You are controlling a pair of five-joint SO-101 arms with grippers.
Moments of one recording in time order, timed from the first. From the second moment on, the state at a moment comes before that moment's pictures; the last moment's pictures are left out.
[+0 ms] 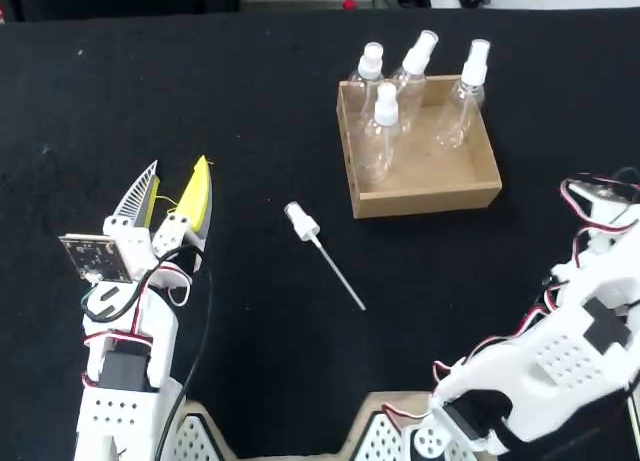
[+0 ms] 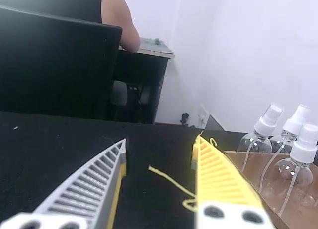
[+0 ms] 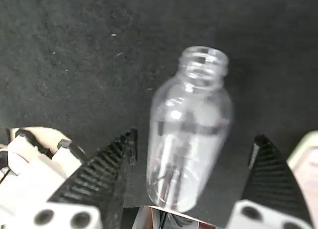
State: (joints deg) left arm -0.9 -97.6 96.5 4.3 8.2; right arm 52.2 23.2 -4.4 97.9 53.1
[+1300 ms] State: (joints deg) left arm -0.9 -97.6 96.5 4.3 8.2; right arm 51.6 23.3 -4.2 83.9 44.0
